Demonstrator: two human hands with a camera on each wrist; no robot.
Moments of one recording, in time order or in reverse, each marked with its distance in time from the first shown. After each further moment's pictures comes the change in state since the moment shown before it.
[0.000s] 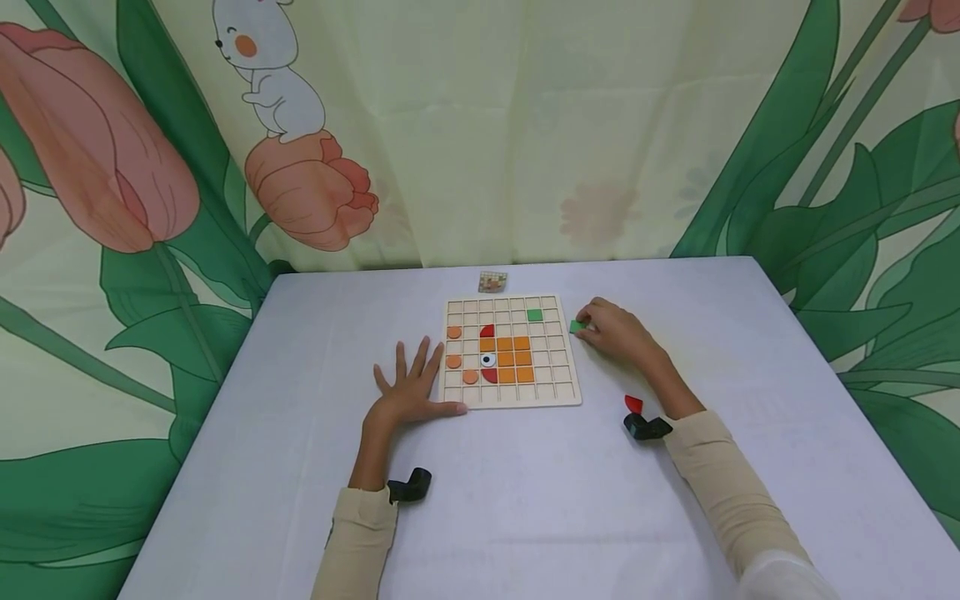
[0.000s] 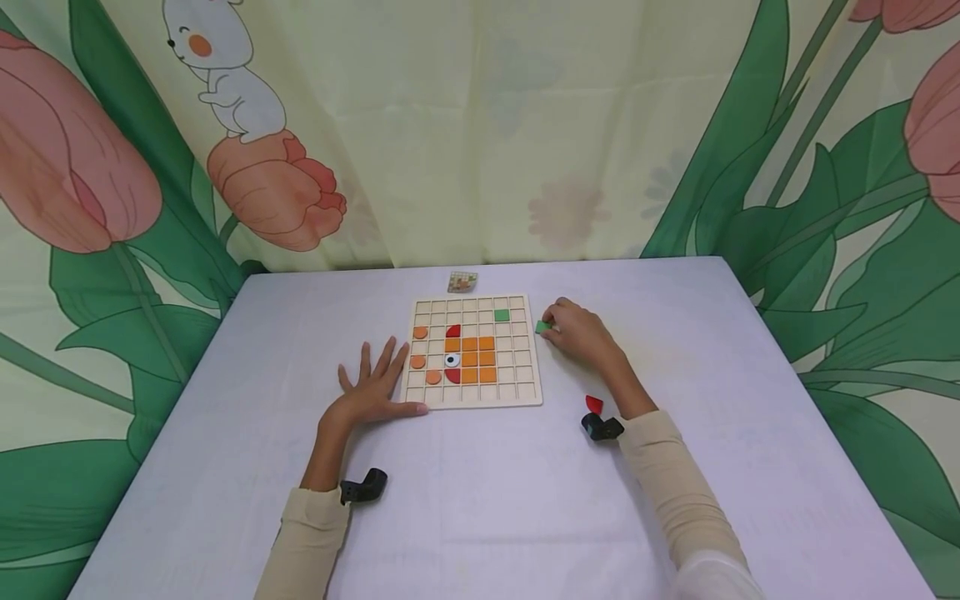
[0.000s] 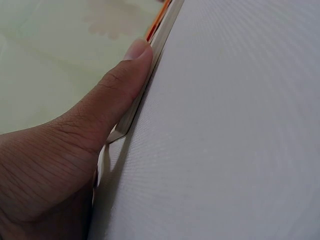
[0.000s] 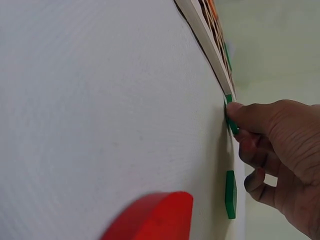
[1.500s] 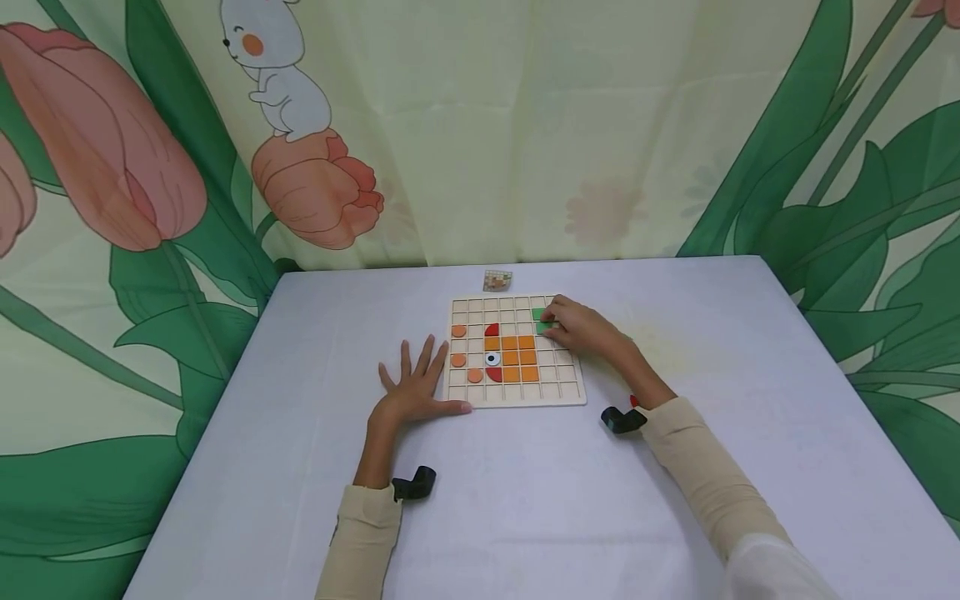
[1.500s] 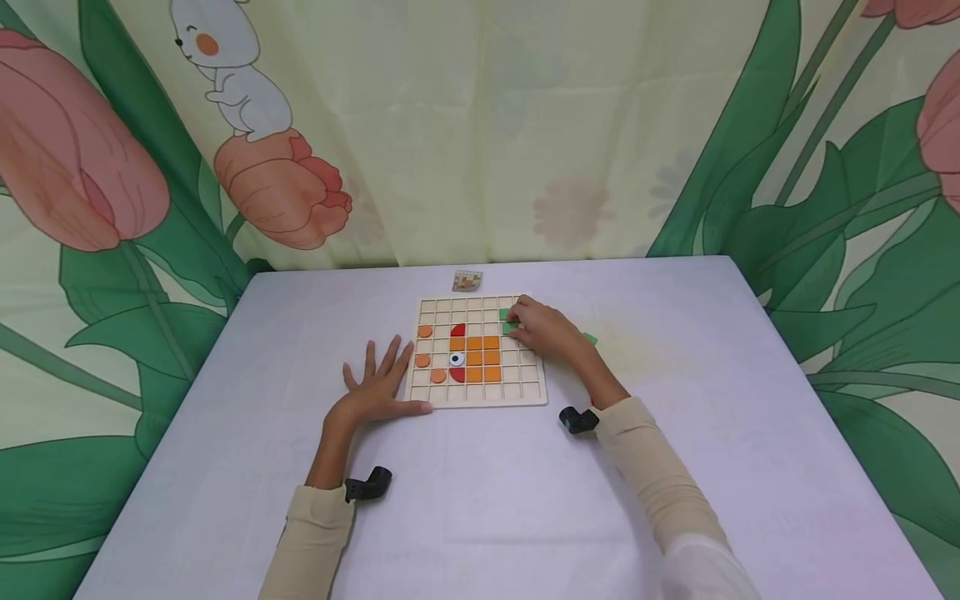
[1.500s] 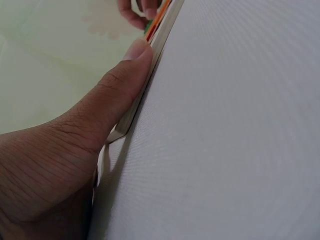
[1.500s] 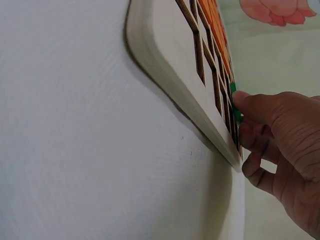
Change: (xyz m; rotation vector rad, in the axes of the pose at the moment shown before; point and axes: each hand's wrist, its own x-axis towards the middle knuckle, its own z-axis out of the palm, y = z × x) left_hand 0.000 -0.003 0.003 -0.004 0.012 0.001; right_hand 0.024 -0.041 0.012 0.061 -0.056 -0.225
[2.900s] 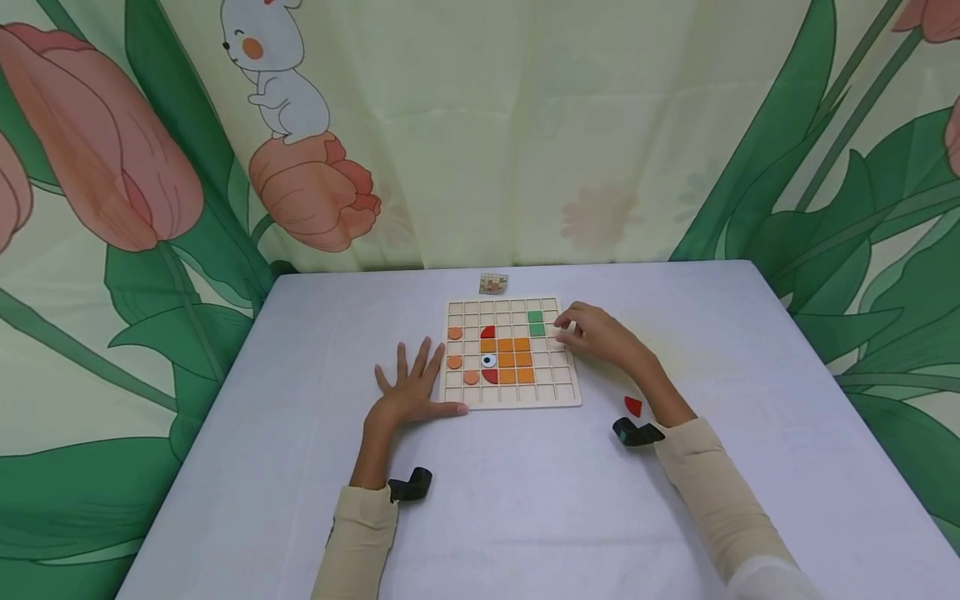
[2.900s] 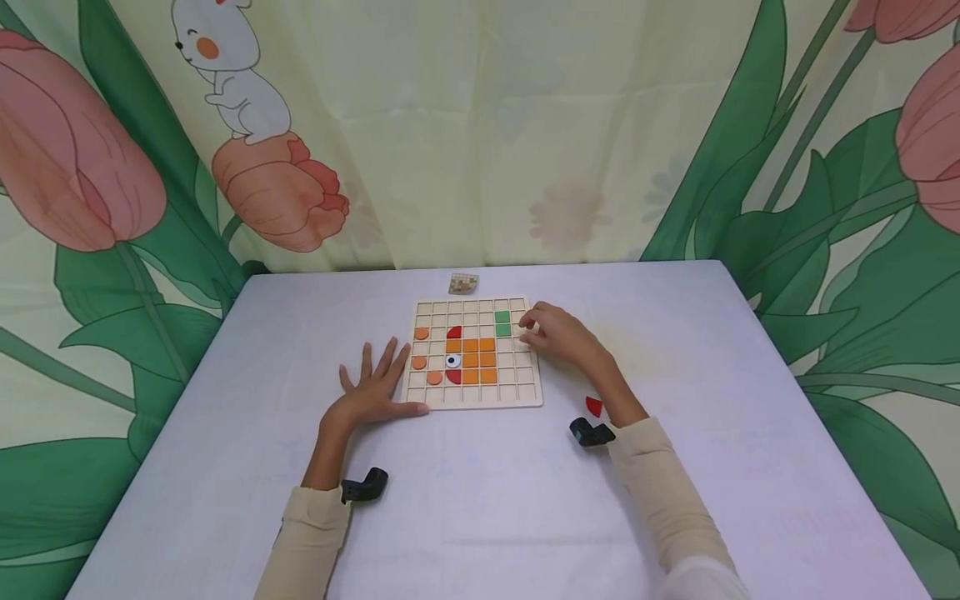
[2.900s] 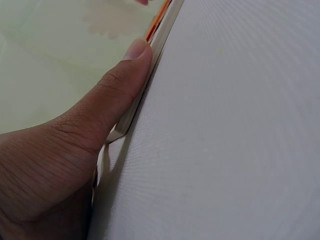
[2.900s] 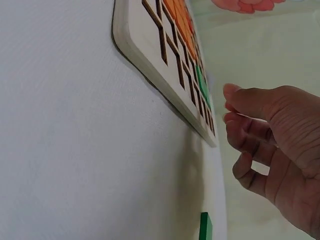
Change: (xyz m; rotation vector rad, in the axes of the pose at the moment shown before) left_hand -0.002 0.002 -0.001 0.006 -0.011 -0.006; right_hand -0.034 0.000 -0.018 0.046 0.039 0.079
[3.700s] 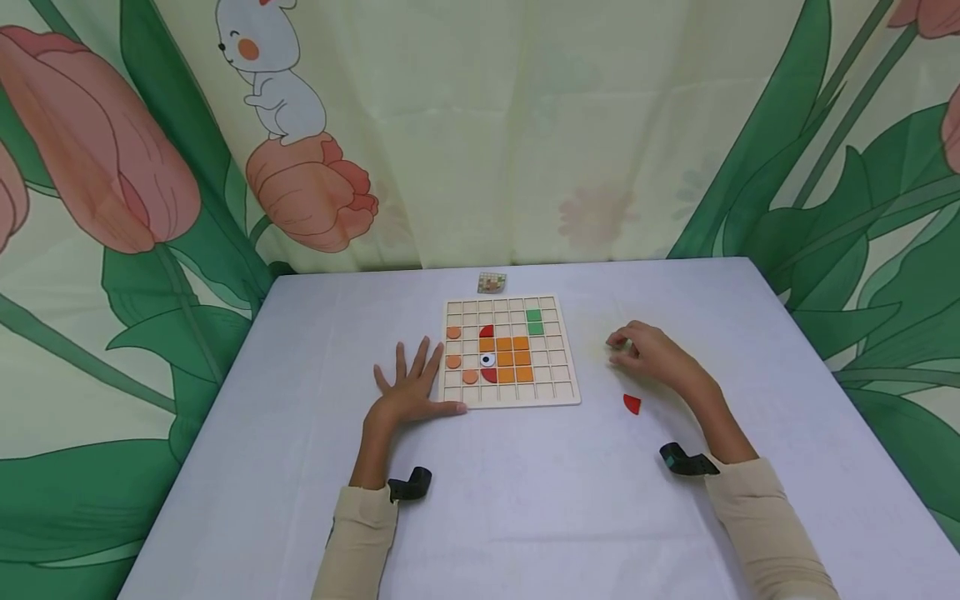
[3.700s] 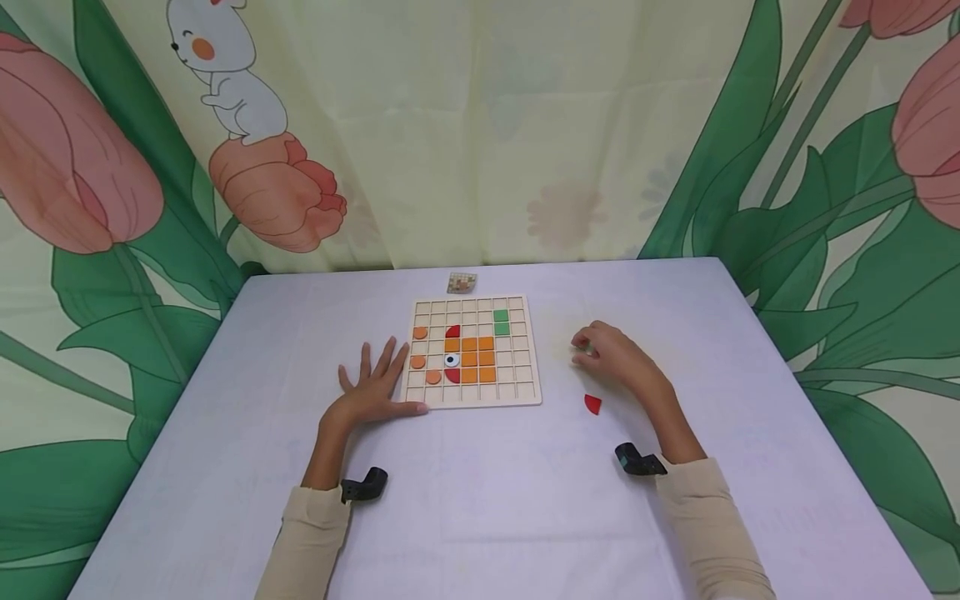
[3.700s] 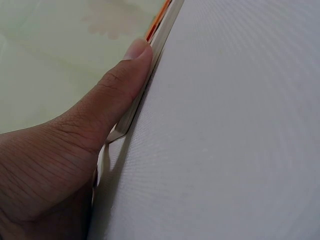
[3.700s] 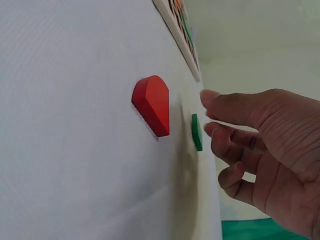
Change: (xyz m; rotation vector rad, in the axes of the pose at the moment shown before) left_hand -0.002 0.000 -0.004 -0.027 -0.006 0.015; right_hand -0.068 0.047 -0.016 0.006 0.028 0.093
